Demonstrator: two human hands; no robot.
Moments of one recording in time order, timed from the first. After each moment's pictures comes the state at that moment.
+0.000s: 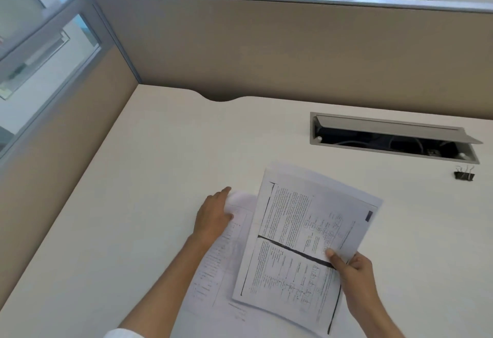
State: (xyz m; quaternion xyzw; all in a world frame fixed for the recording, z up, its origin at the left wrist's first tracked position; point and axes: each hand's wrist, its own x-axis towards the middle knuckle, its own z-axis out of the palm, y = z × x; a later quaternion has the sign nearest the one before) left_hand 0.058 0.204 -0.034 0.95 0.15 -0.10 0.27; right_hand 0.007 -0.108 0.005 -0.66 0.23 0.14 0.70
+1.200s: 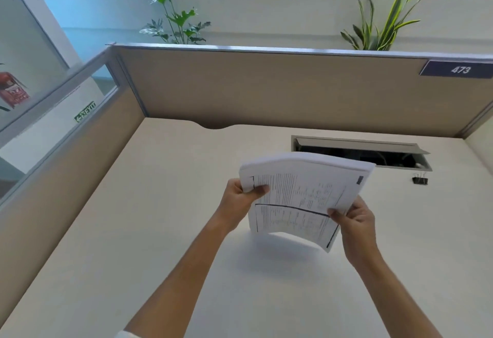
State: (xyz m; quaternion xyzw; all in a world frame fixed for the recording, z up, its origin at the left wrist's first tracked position) left_hand 0.031 0.117 0.125 0.66 0.03 0.00 0.75; right_hand 0.030 -0.129 0.095 -0.64 0.02 -0.02 0.77
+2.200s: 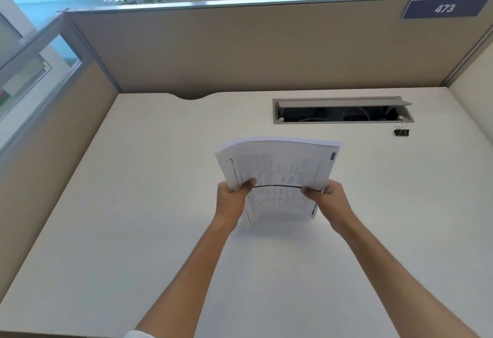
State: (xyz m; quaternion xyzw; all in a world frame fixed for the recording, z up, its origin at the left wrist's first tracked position) left_hand -0.011 0.061 0.060 0.63 0.21 0.02 0.74; right_hand 0.013 -0.159 0.047 -0.72 0.03 0.10 0.69
